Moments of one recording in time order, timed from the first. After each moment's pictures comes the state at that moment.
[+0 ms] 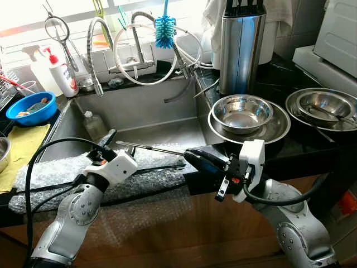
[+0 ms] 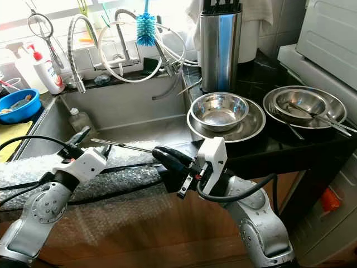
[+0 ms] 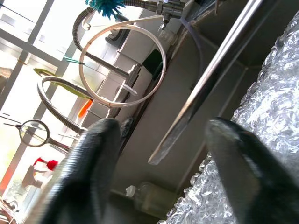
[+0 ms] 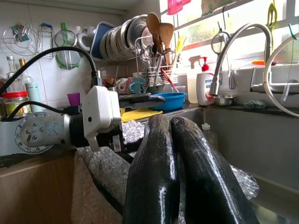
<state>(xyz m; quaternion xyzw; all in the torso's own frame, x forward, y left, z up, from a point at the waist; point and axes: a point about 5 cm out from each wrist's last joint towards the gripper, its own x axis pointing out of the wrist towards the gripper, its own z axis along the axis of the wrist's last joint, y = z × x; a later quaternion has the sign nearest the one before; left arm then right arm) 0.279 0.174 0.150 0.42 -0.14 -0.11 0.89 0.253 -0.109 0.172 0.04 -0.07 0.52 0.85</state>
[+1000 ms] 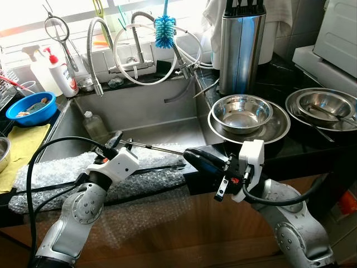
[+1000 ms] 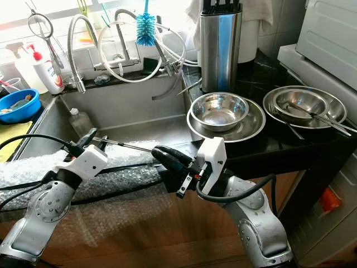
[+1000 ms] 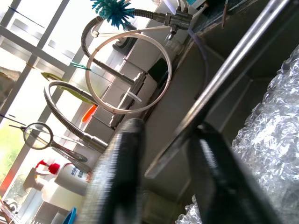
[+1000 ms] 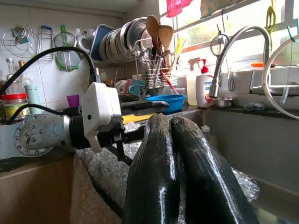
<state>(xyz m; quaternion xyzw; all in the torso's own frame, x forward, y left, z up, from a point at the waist) 0.280 0.169 0.154 0.41 -0.16 -0.10 0.89 0.253 -0.107 0.172 0.04 -0.08 0.52 0.85</state>
